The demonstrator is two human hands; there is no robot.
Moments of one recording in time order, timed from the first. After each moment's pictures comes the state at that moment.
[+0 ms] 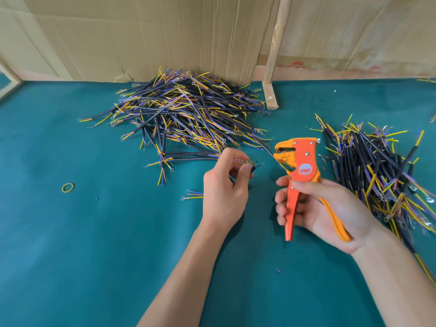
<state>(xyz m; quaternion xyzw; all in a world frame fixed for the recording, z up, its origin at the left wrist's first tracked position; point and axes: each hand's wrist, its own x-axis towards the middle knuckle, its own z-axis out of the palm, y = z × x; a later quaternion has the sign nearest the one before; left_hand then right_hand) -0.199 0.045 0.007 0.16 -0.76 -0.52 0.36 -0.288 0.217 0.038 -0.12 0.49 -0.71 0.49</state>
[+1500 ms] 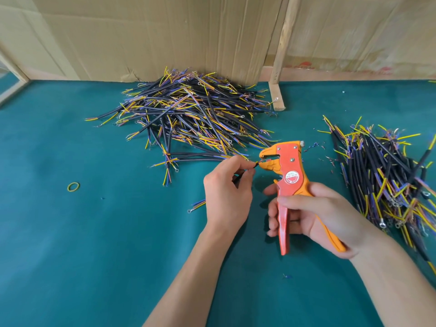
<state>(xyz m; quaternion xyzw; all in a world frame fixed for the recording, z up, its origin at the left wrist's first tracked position) -0.196 0.045 0.009 0.21 -0.77 -0.46 0.39 -0.273 0.200 0.044 -0.14 0.57 -0.65 0.48</state>
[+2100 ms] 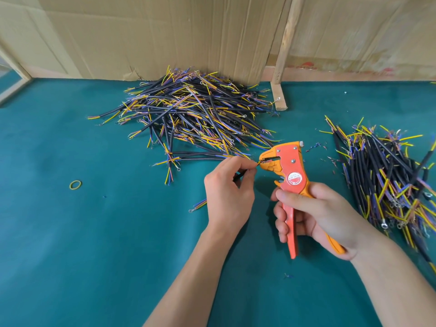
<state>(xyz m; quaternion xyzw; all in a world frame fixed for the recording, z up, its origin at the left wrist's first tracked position) -0.196 0.045 0.008 0.21 -0.76 -0.46 0.41 -0.268 0.197 0.045 -0.15 0.61 -0.64 0.44</state>
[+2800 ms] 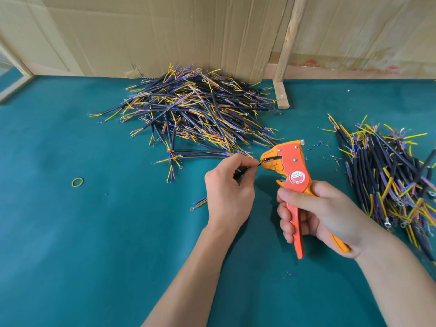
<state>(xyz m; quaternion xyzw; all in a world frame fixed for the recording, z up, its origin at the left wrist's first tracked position) -0.194 0.043 0.010 0.22 -0.75 -0.49 0.39 -0.270 0.199 0.047 -0.16 0.63 -0.61 0.45</state>
